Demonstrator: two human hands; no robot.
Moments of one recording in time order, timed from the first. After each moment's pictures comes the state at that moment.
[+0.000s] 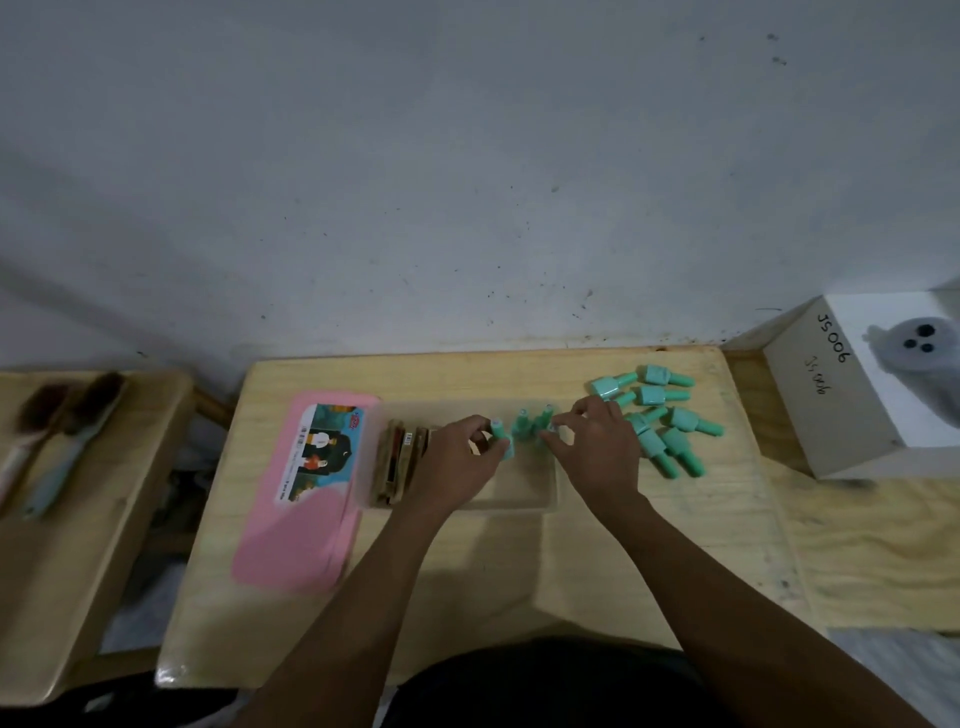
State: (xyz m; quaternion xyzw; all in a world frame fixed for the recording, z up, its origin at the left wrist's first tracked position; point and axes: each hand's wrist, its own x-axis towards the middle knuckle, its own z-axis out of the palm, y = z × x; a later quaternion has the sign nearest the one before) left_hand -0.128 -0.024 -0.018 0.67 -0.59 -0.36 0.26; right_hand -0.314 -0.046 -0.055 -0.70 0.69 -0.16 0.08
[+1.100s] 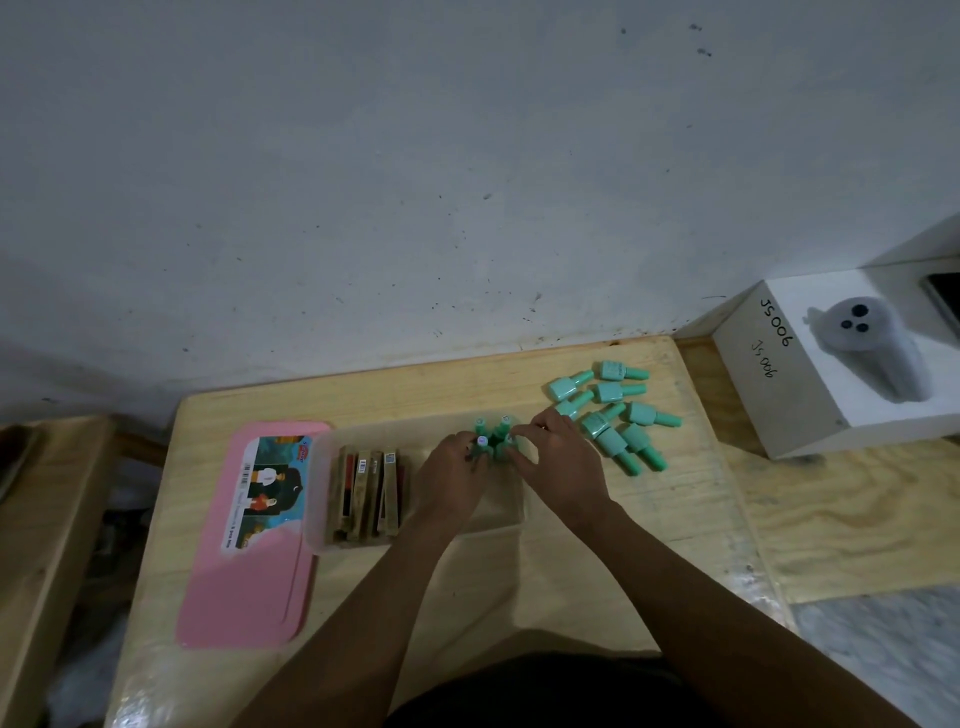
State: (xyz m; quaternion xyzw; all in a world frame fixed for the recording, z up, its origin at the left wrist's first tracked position) left_hand -0.168 -0.047 -0.072 0.70 -0.62 -0.30 0.18; right_hand -0.324 -0.045 -0.064 -0.71 0.66 -0.17 0.16
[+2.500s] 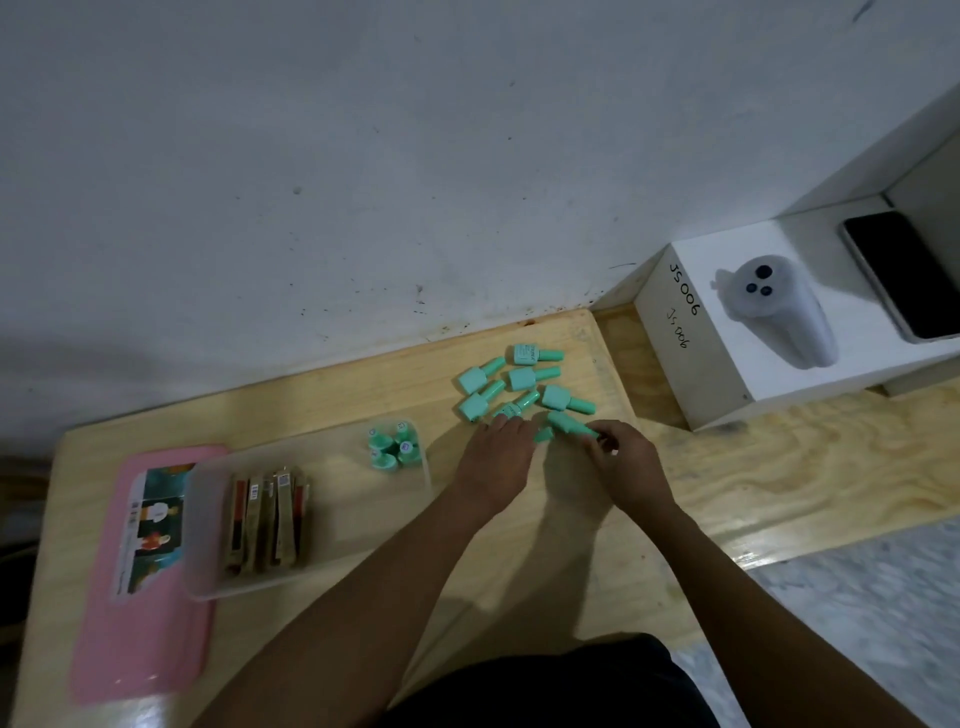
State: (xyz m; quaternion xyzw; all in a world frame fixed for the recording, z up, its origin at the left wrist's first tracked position) left_hand -0.331 -0.071 -0.097 0.47 -0.87 -0.13 0.02; right_hand -0.511 -0.027 -0.096 -0.49 0.77 -0.23 0.33
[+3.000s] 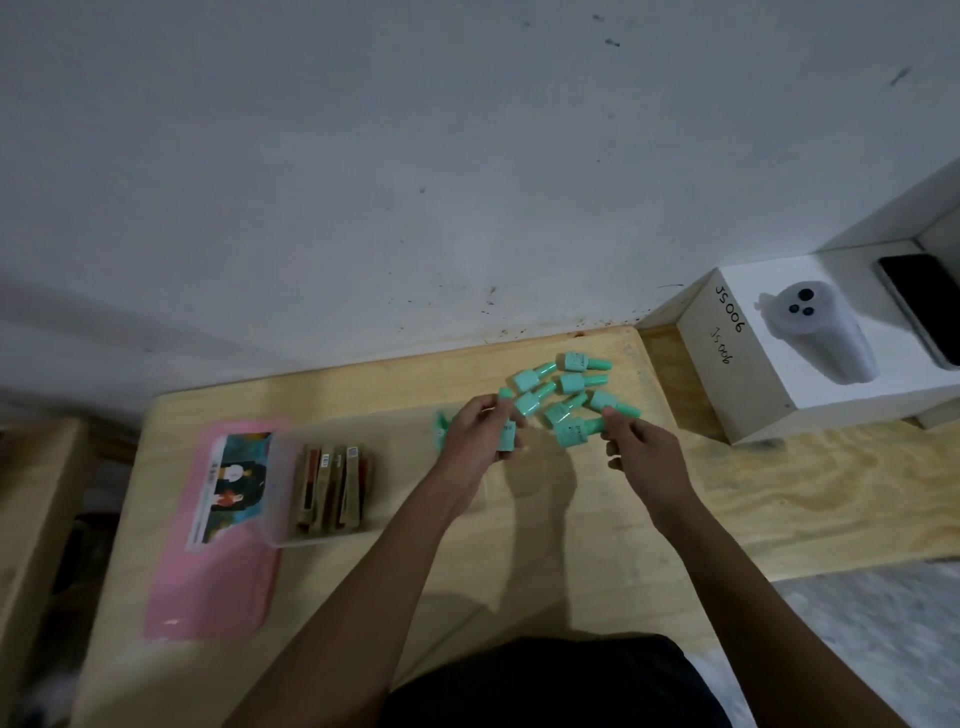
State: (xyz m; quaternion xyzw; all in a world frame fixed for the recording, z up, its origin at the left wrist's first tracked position) left_hand -0.251 -0.053 -0.005 0.58 -0.32 -0.67 0.33; right_hand -0.444 -0.013 -0.015 -0.34 0.72 -0.39 0.45
